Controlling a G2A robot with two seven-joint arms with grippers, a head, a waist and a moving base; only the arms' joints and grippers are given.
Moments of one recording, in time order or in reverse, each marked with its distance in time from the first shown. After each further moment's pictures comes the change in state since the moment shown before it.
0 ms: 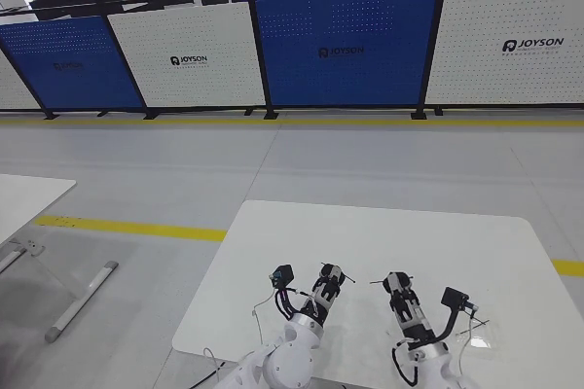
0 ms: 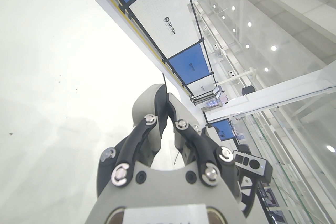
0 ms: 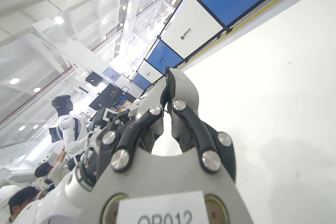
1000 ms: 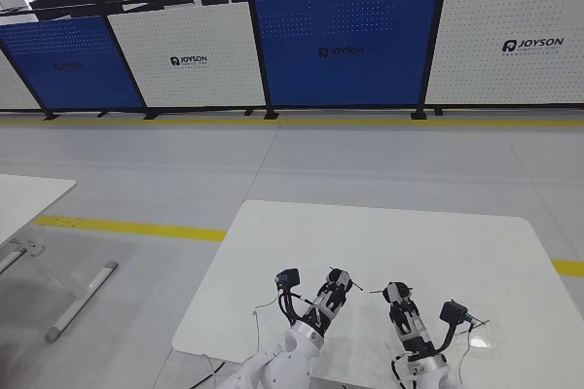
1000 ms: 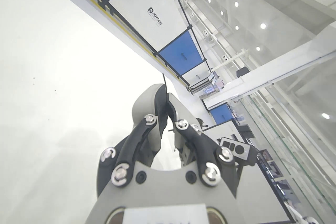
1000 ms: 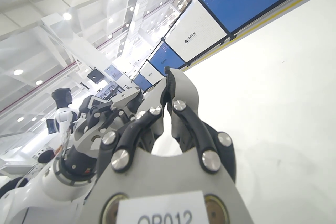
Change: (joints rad) left arm 0.046 0.006 -0.014 -0.014 0.153 -0.126 -0.065; right arm -0.007 -0.009 -0.022 0.093 -0.108 -0.103 -0.111
